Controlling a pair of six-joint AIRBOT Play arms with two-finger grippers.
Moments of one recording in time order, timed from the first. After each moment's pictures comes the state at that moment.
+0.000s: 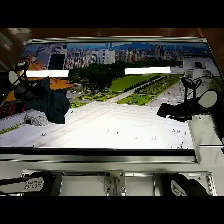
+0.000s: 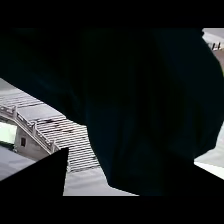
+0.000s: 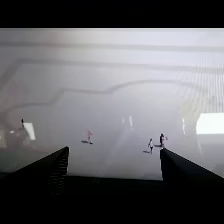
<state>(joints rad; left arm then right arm) 0.08 -1.46 1.35 1.68 -1.14 -1.69 -0.02 -1.04 0.99 -1.31 1.25 1.62</state>
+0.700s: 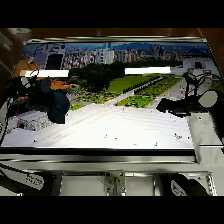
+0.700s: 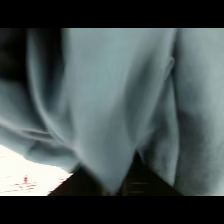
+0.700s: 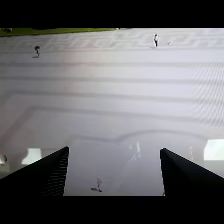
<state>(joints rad) 0.16 -1.71 1.40 1.49 -1.09 -1.71 -0.02 -1.04 0.99 -1.29 1.14 1.62</state>
